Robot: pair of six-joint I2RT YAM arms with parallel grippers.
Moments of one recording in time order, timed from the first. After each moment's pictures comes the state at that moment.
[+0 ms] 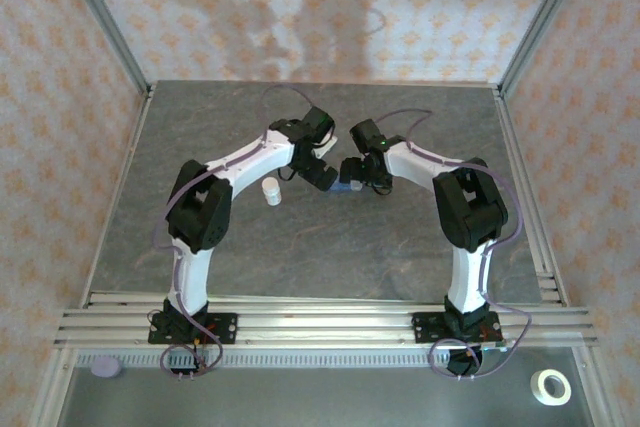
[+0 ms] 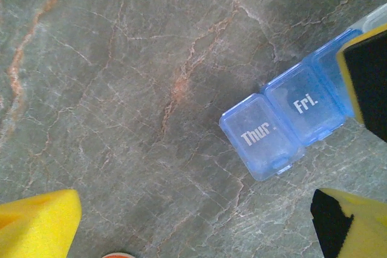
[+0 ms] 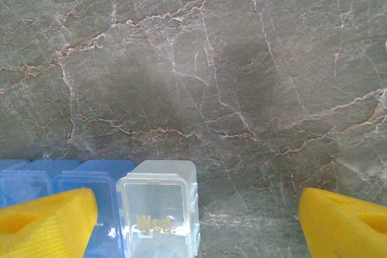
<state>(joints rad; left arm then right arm) -0.55 2.04 1.67 -0.87 -0.08 0.01 0.48 1.95 1.34 -0.60 0.01 0.56</state>
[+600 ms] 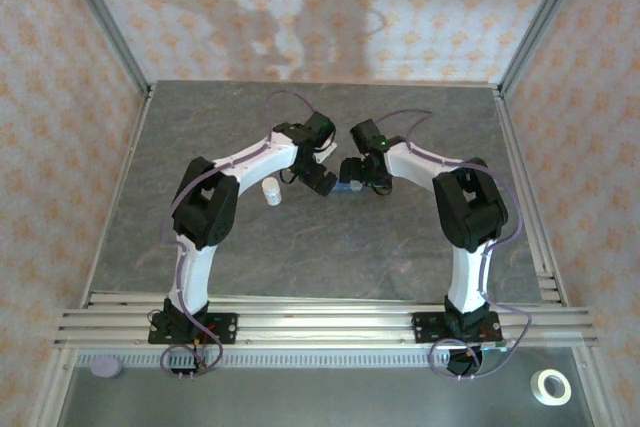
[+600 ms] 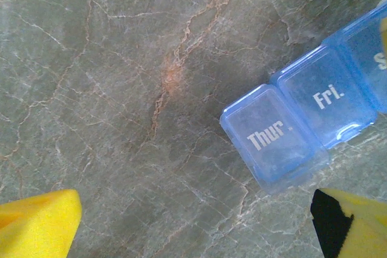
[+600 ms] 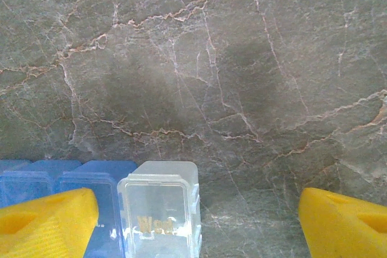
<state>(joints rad) -0.55 2.09 1.66 -0.87 -0.07 0.01 0.48 1.95 1.33 -0.59 0.00 0.56</state>
